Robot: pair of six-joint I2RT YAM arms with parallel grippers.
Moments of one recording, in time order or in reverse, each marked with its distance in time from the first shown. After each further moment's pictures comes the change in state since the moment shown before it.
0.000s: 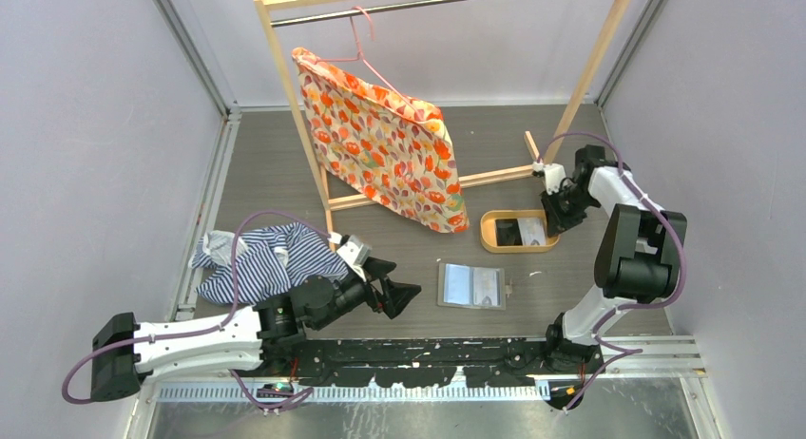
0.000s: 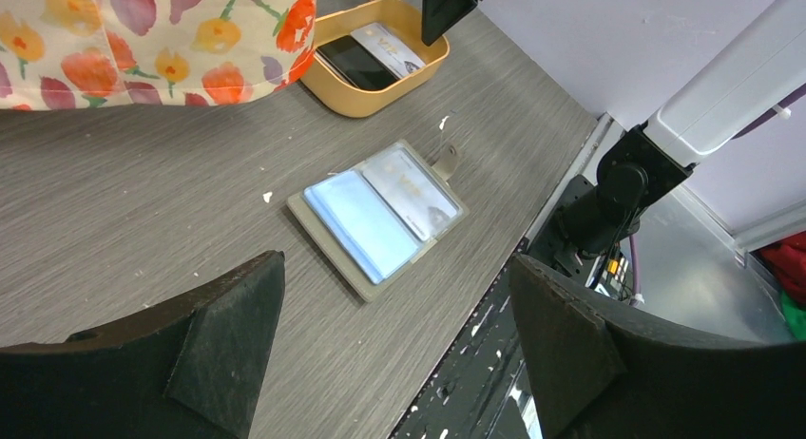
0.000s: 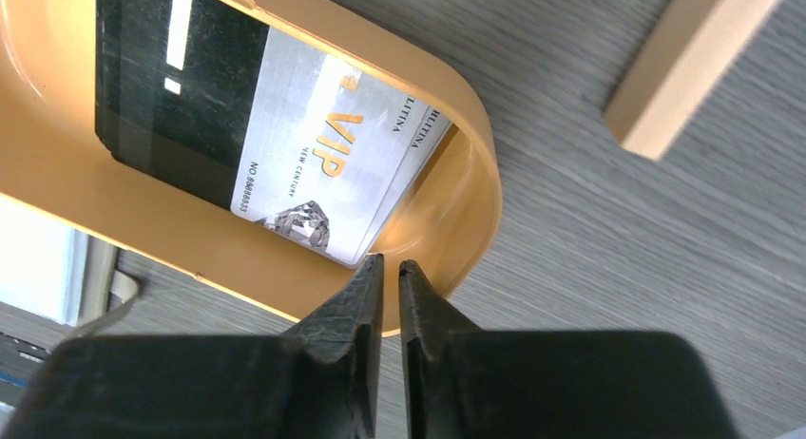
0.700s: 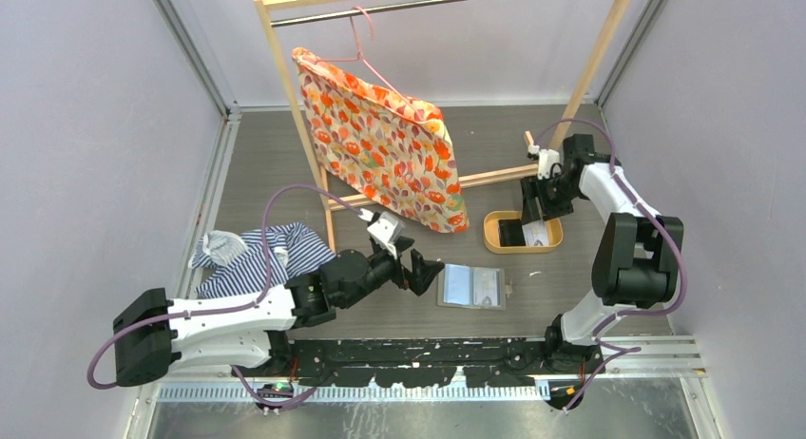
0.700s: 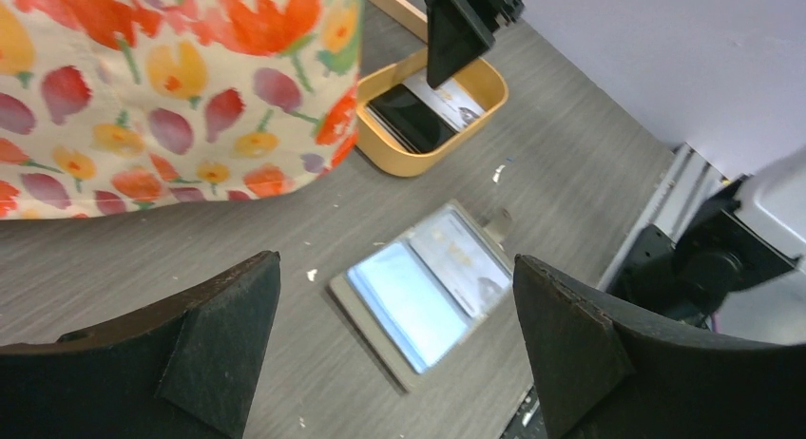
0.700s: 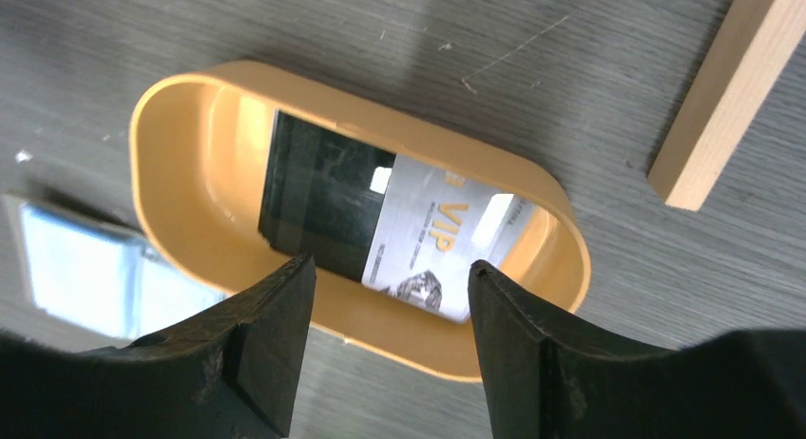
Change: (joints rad) left arm 0.104 0.332 0.225 0.062 0.019 0.103; right arm 0.133 -0.028 0.031 0.073 -0.017 0.314
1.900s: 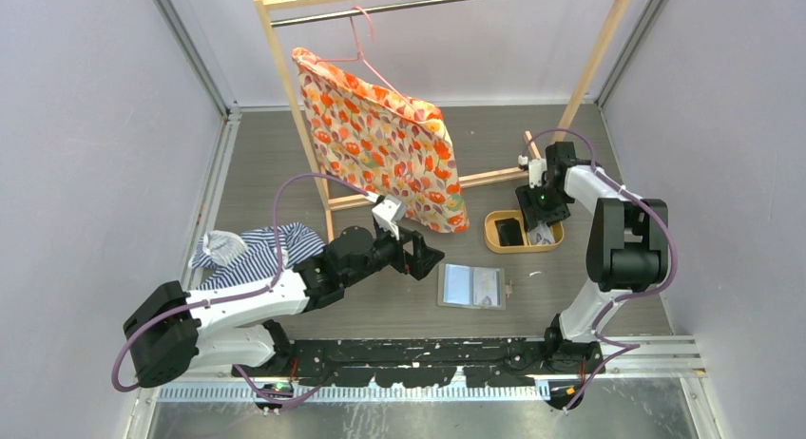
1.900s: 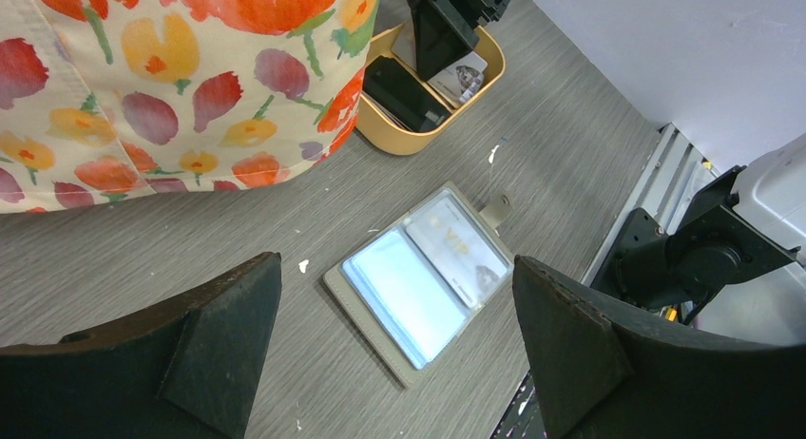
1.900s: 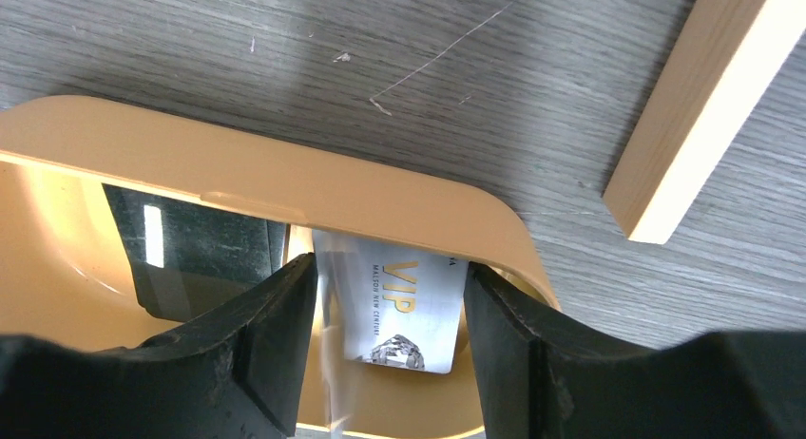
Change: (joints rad) left arm 0.138 0.101 0.039 -0.011 0.206 -0.061; right arm 0.029 0.099 -0.037 0.098 0.193 -0.003
